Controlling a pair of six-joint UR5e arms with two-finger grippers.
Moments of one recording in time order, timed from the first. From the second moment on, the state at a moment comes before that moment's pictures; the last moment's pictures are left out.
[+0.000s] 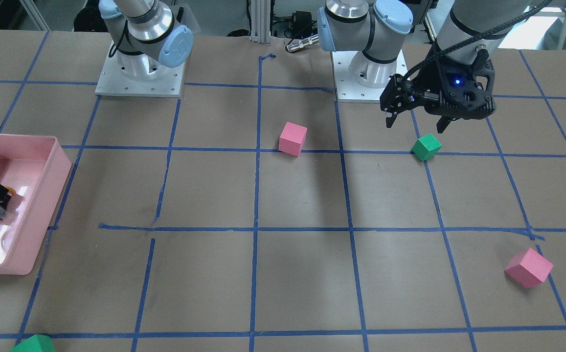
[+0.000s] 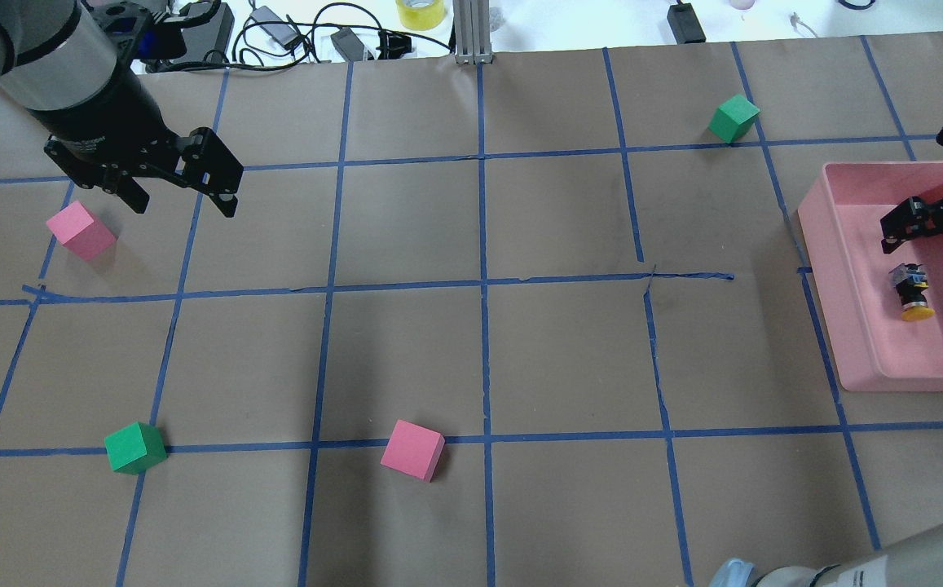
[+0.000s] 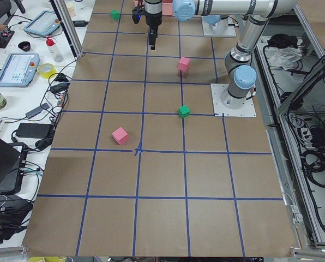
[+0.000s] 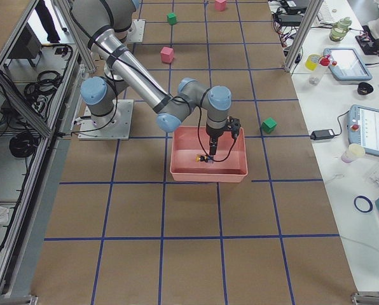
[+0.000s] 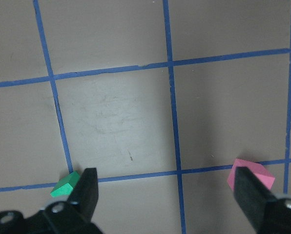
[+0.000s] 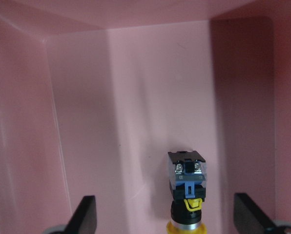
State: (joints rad) left arm -1.49 -1.54 -1.59 -1.58 1.57 0.17; right arm 0.95 -1.27 1.85 -2.20 -1.59 -0.49
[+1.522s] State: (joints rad) left arm -1.49 -1.54 -1.60 -1.58 1.60 0.17; right arm 0.95 -1.17 1.85 -2.27 -1.59 -0.51
